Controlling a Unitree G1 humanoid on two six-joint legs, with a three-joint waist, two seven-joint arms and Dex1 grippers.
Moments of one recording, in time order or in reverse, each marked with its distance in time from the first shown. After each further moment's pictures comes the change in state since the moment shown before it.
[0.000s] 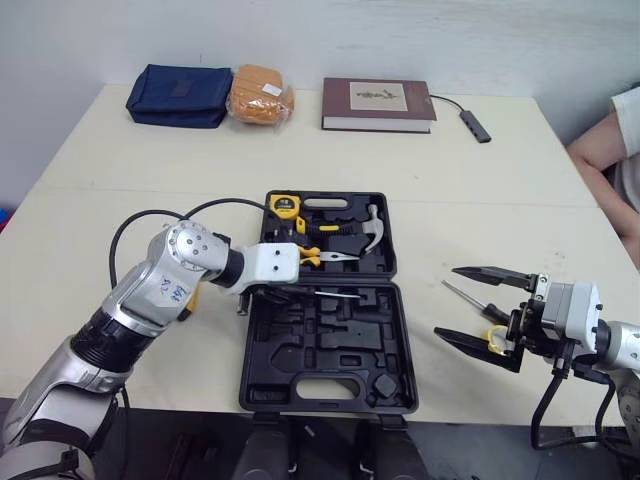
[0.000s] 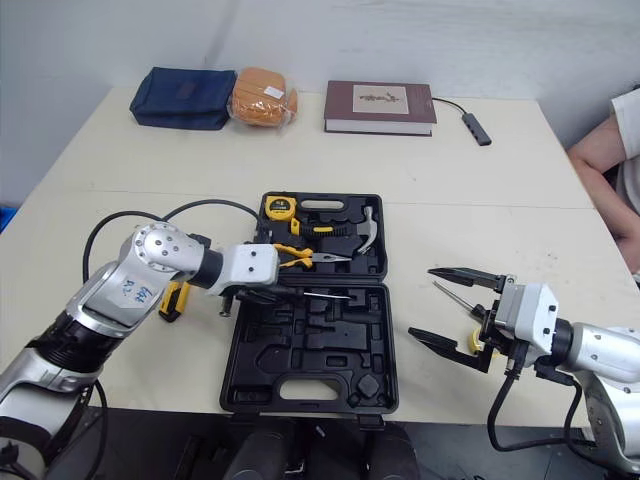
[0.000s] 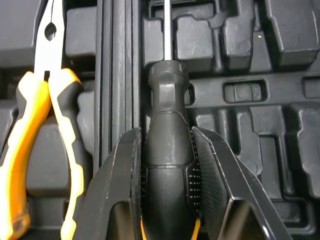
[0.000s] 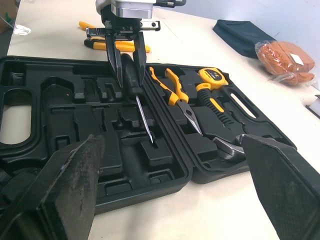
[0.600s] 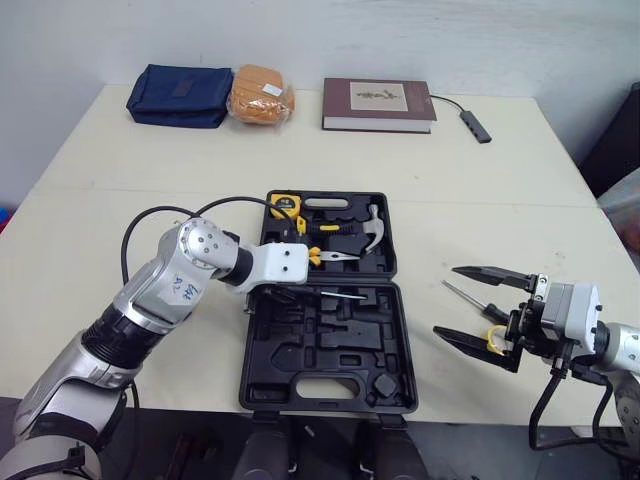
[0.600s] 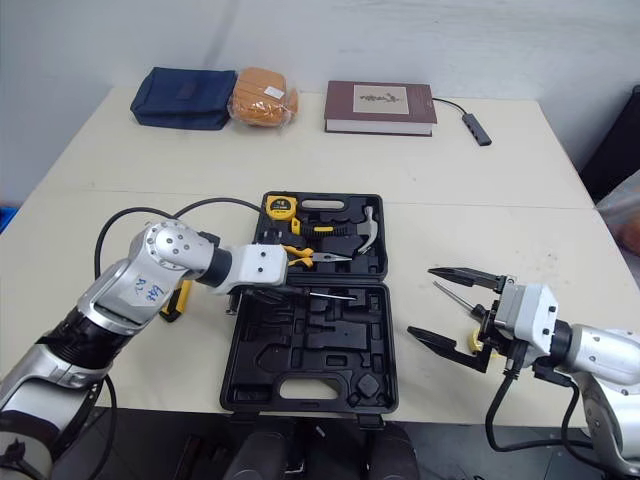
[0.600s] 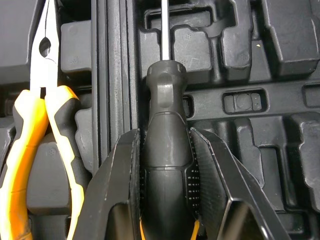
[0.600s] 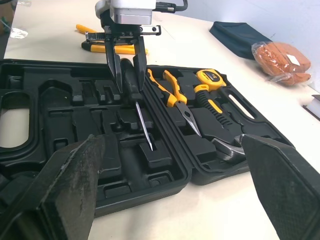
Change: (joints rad) left arm -0.014 -0.026 -0.011 -0.005 0.032 0.015 -0.015; right arm 0.010 0.013 0.000 -0.011 -0.001 0.000 -0.014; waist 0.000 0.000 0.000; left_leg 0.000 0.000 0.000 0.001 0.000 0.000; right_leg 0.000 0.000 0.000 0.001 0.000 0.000
